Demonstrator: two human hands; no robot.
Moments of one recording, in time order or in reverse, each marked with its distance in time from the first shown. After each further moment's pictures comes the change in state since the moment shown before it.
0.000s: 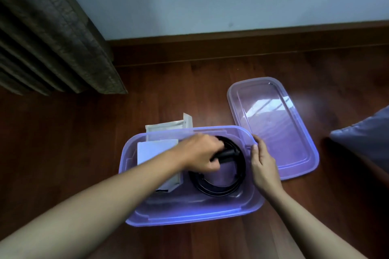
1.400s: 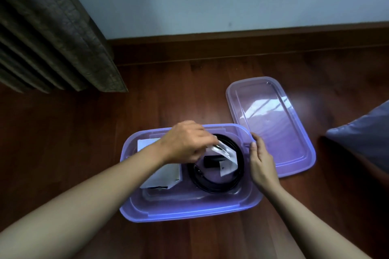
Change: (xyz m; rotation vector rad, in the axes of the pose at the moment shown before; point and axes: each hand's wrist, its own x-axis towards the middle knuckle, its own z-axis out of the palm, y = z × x) left_hand -0.020 -0.025 -0.002 0.123 0.429 0.244; right_hand 0.000 0.001 0.000 0.018 -0.001 -0.021
